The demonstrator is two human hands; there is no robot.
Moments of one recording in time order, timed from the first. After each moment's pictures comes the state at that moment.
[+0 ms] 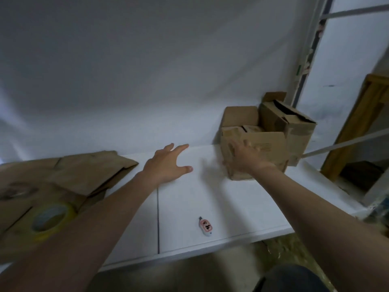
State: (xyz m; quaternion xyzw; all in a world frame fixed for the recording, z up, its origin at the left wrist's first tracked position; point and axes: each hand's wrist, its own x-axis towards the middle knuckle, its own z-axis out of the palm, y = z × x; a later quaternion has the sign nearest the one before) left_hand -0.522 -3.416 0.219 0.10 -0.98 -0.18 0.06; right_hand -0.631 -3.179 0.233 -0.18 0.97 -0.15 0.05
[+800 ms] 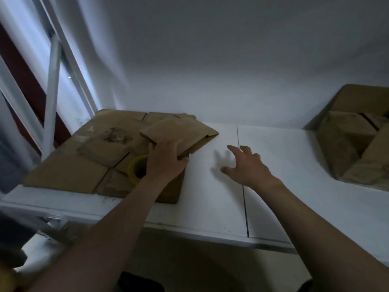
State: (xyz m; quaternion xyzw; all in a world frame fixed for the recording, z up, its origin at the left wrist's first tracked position) left_hand -0.375 -3.614 0.123 0.29 -0.92 -0.16 0.21; right_hand -0.512 -3.412 0.146 -0.34 0.92 -0.15 0.11
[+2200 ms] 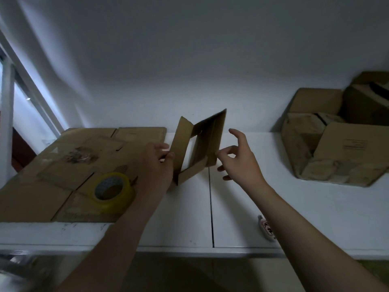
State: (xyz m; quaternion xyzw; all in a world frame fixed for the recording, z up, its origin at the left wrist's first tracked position) left_hand -0.407 -3.505 0.185 0.32 -0.76 -0.42 0.37; right_hand -0.535 -3.349 0.184 -0.24 0.79 -0.56 0.09
